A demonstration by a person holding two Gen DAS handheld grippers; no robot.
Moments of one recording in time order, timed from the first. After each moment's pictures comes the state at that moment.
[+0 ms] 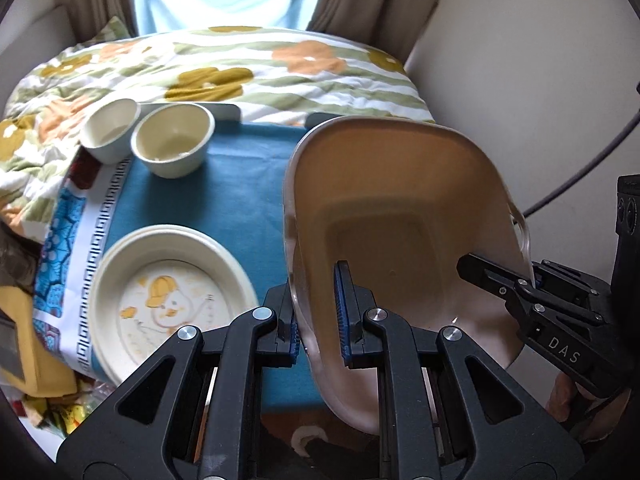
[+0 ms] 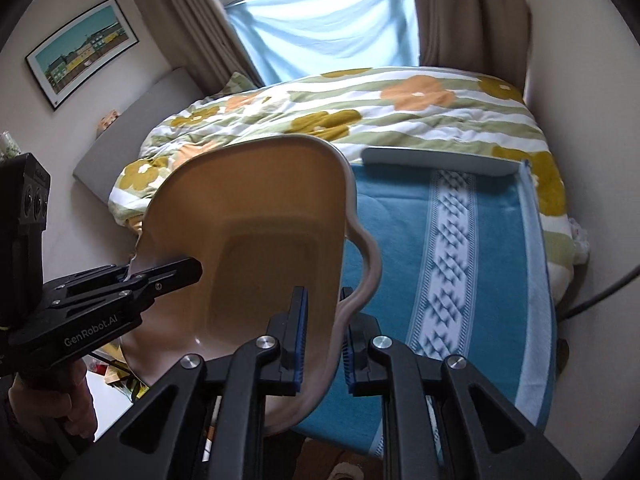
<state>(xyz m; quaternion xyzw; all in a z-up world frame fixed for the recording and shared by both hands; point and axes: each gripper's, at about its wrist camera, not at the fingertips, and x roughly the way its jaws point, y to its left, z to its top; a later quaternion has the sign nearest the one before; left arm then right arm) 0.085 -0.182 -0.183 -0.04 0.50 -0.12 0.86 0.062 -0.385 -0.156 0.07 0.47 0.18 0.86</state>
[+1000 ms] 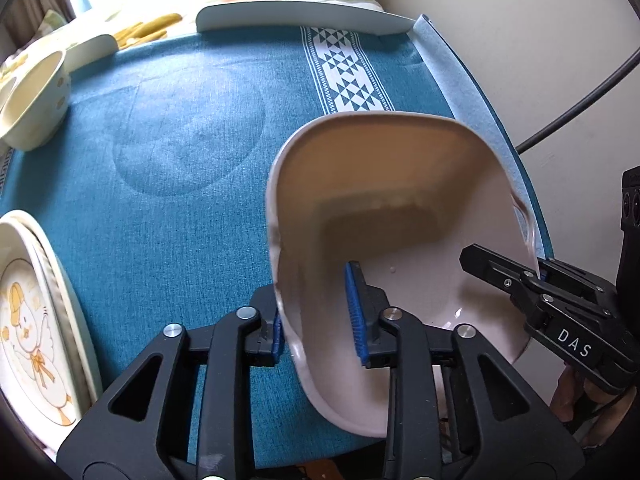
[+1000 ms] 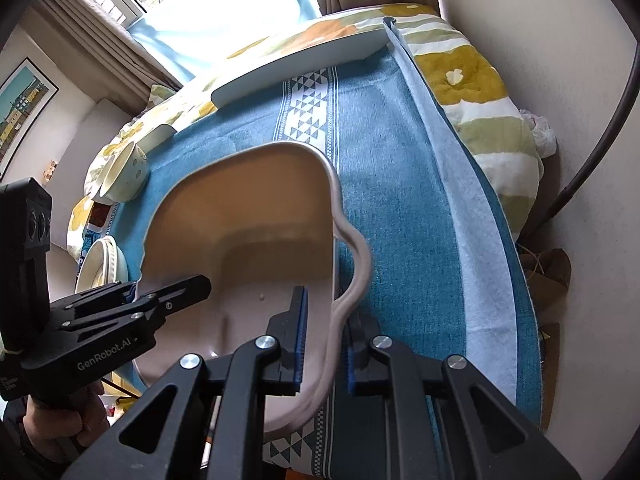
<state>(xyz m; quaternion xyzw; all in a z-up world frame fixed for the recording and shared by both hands) 0.116 -0.288 -0.307 0.01 0.57 -0.17 0.80 0.067 -0.488 -0.276 0.17 0.52 0.09 0.83</state>
